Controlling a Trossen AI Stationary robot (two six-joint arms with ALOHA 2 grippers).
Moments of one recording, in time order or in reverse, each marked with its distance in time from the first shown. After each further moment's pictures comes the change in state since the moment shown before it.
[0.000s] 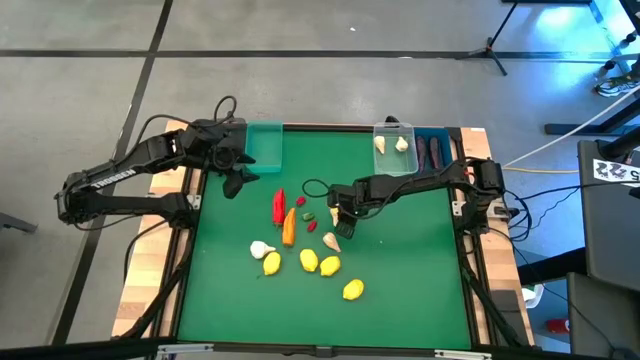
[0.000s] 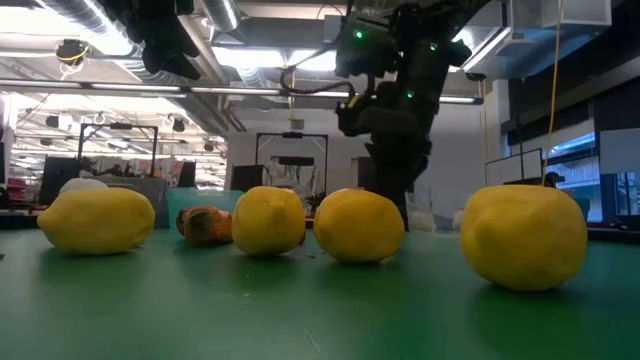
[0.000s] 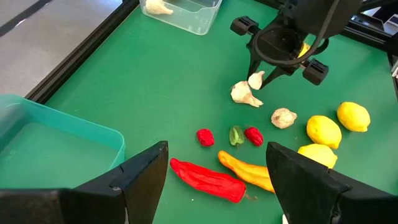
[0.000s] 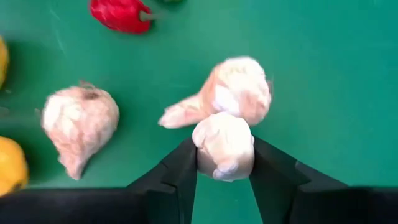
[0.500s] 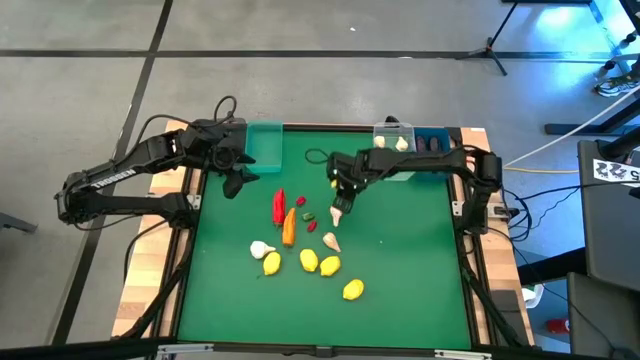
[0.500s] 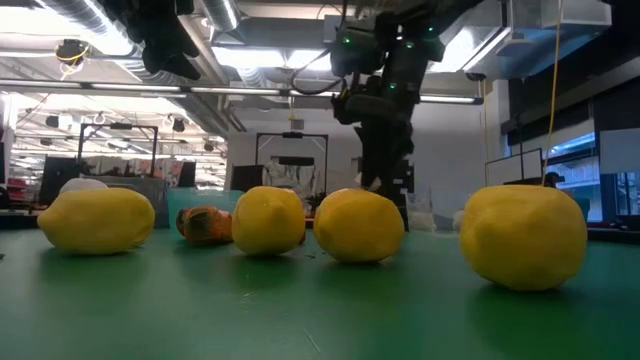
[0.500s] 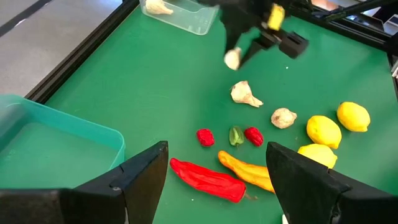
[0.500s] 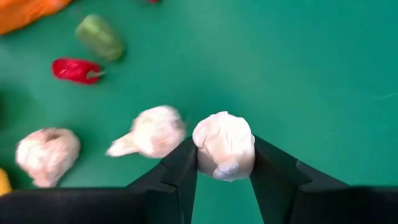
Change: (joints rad) left arm 0.000 0.000 0.000 0.000 0.000 -0.001; right arm -0.184 0.000 0.148 -0.140 -0.054 -0.133
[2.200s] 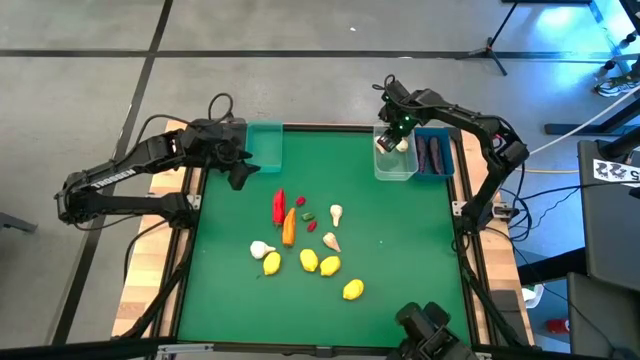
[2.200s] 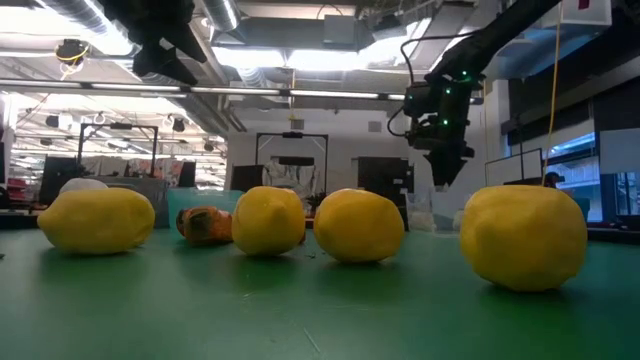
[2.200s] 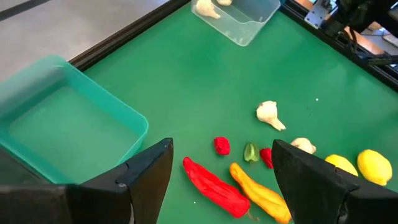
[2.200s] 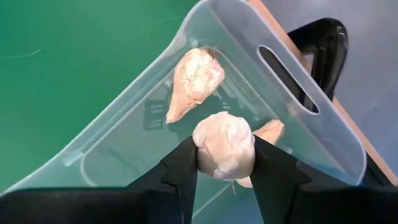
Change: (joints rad) left arm 0.000 0.000 0.000 0.016 -0.128 -0.245; right arm -0.662 -0.110 -0.066 -0.120 0.044 -0.366
